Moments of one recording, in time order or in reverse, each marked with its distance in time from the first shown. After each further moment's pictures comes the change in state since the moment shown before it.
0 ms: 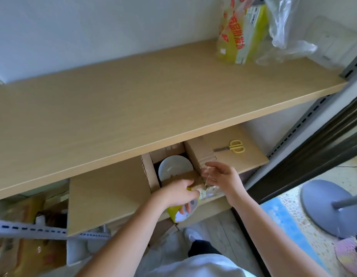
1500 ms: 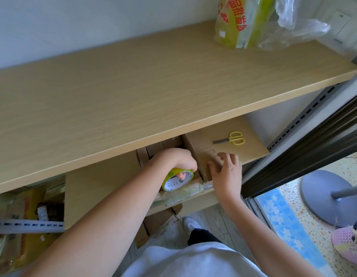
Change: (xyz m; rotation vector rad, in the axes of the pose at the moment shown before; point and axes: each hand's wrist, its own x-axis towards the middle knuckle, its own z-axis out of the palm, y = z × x) left_hand 0.054 0.046 -0.056 0.423 -0.071 -0.178; right_hand 0.005 0.029 0.002 -0.739 0.439 -0.400
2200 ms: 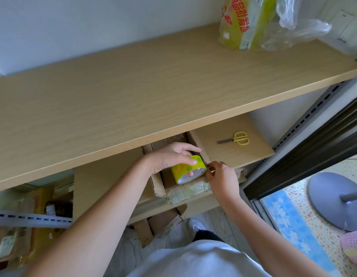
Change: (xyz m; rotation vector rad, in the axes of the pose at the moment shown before) left_hand -0.033 -0.047 0.008 -0.686 0.063 0.444; right_hand -0.008 -0.015 0.003 -0.077 -0.251 -0.054
